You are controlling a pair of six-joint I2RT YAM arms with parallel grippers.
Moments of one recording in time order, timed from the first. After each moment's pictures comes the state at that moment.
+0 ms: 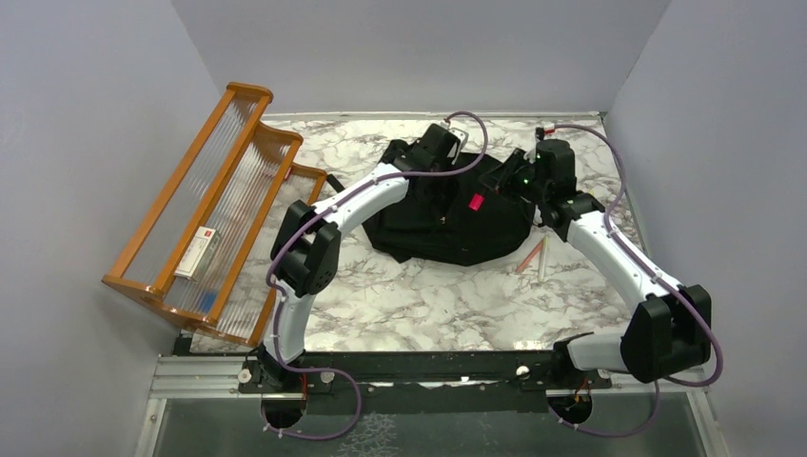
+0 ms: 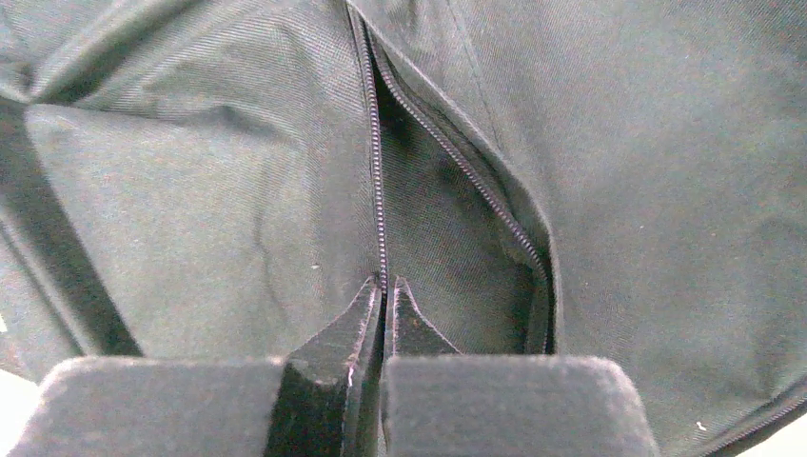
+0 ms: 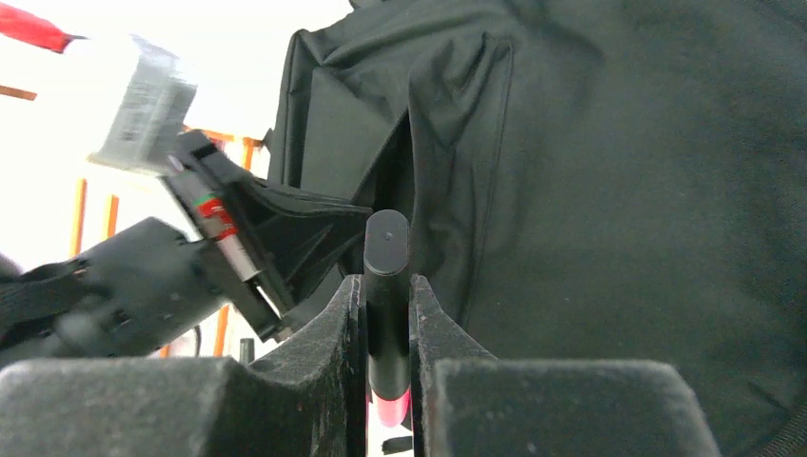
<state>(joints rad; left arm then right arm) -0.70 2.08 1.82 -0.57 -0.09 -0.12 0.27 1.31 1.01 -0.16 -0.15 0.67</state>
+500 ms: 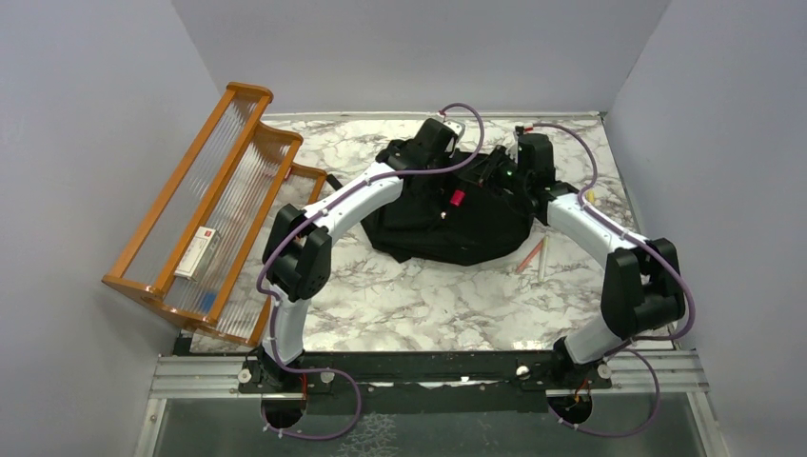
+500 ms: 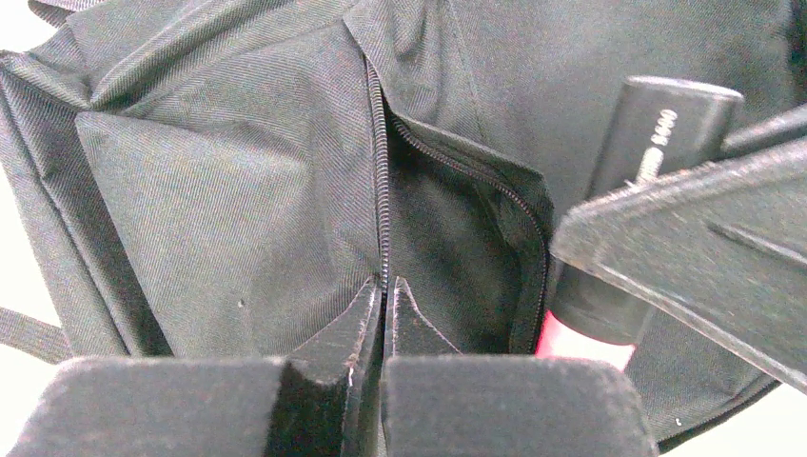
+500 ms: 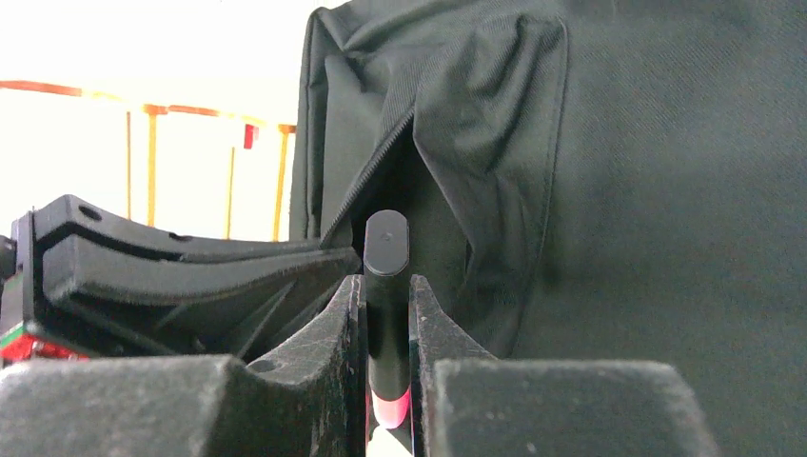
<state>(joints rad) -0.70 2.01 1.81 -0.56 -0.11 -0.16 0.27 1.55 1.05 0.01 -0.31 0.79</state>
